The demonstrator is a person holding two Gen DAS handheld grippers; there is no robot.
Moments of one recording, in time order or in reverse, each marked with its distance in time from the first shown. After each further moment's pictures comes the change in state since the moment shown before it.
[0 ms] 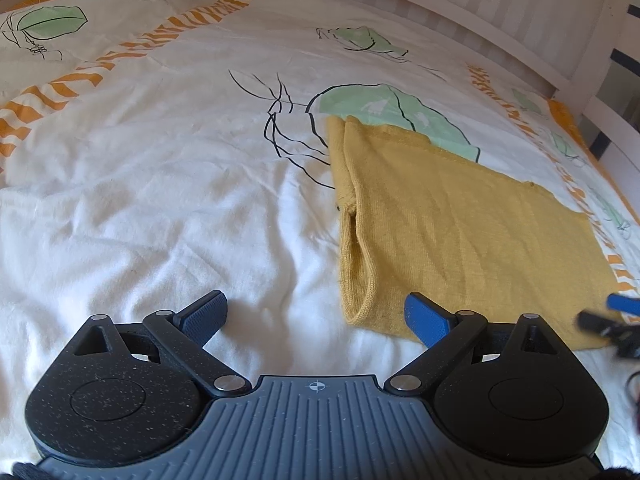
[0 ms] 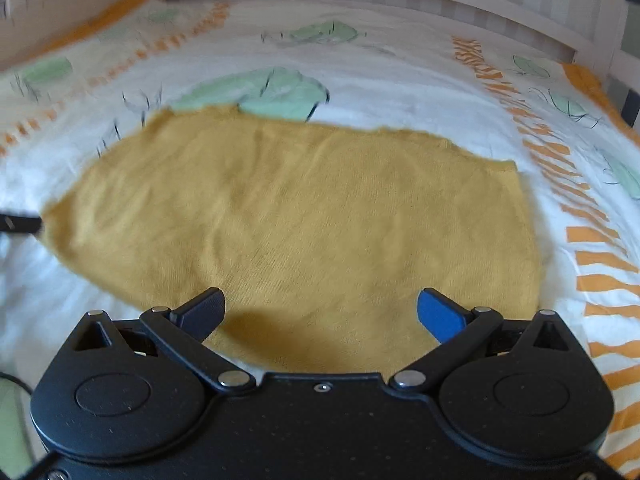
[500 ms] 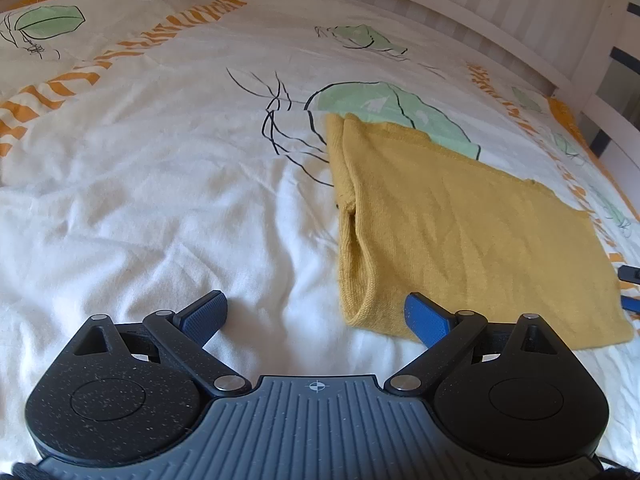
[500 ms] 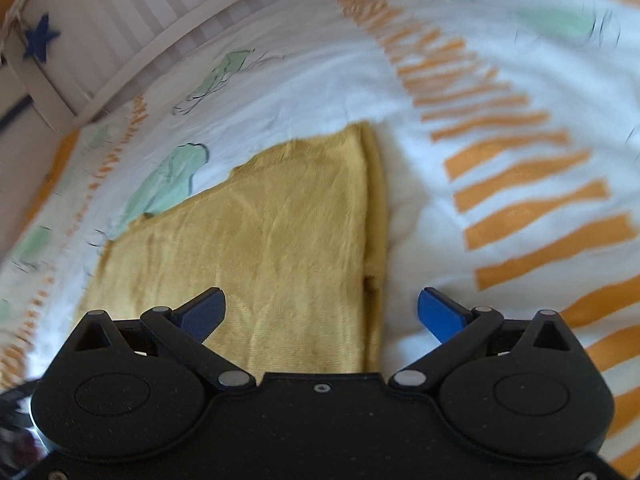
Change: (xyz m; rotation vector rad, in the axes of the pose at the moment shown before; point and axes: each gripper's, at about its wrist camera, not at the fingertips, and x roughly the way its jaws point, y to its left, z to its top) left arm 0.004 -0.001 -0.001 0.004 0.007 0.002; right arm 0.022 -0.157 -0.010 0.516 0.035 0.198
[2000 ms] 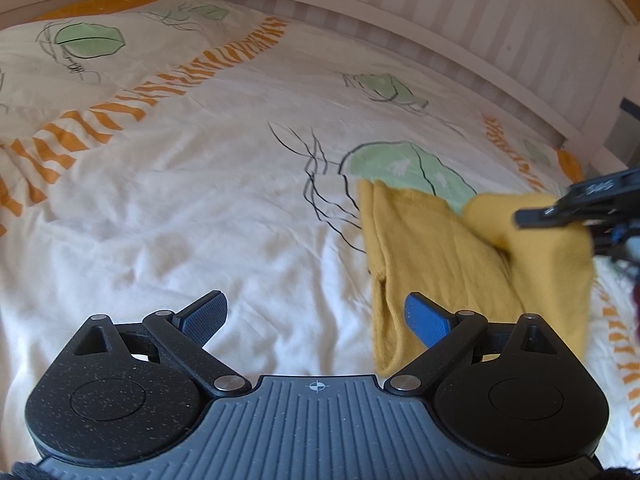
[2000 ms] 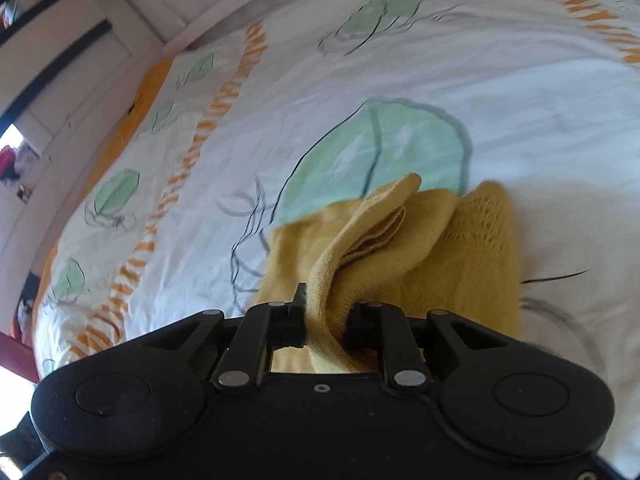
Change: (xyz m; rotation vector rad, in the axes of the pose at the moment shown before) left arm -0.037 0.031 0.022 -0.087 -0.116 0.014; right arm 0.088 0.237 0.030 -0.165 0.188 0.163
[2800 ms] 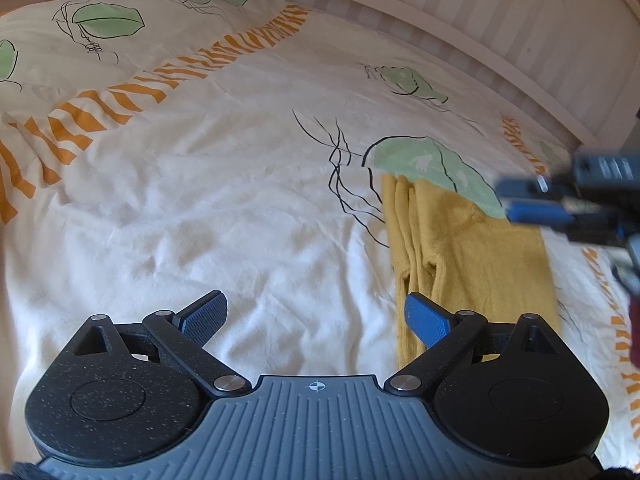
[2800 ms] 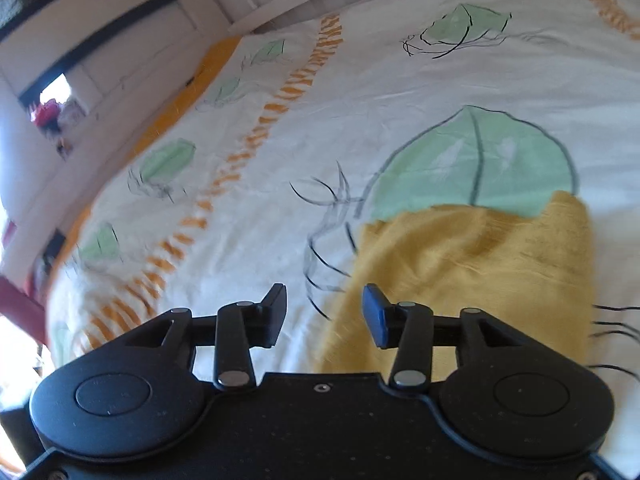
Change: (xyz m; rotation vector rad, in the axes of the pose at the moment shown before) left arm 0.007 0.013 0.000 -0.035 0.041 0.022; right arm 0.012 0.055 -0.017 -0.185 -0.022 0.083
